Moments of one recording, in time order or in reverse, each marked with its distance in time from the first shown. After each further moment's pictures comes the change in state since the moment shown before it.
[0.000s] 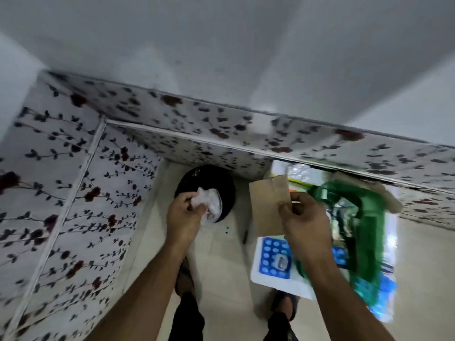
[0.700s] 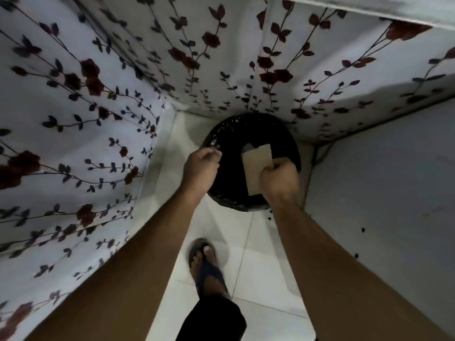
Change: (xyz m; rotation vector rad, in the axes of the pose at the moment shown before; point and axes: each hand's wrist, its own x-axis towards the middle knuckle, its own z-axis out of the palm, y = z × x) left_hand 0.287 -0.238 0.011 -0.035 -0.174 -0.207; right_hand 0.150 0.192 0.375 -0.274 0.010 0.286
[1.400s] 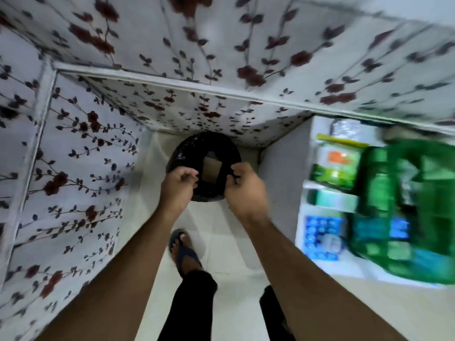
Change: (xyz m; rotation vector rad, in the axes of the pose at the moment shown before) left_hand -0.166 0.085 -0.001 0.068 -0.061 0.112; right_hand -0.139 -0.049 -0.165 -0.050 -0.049 -0.232
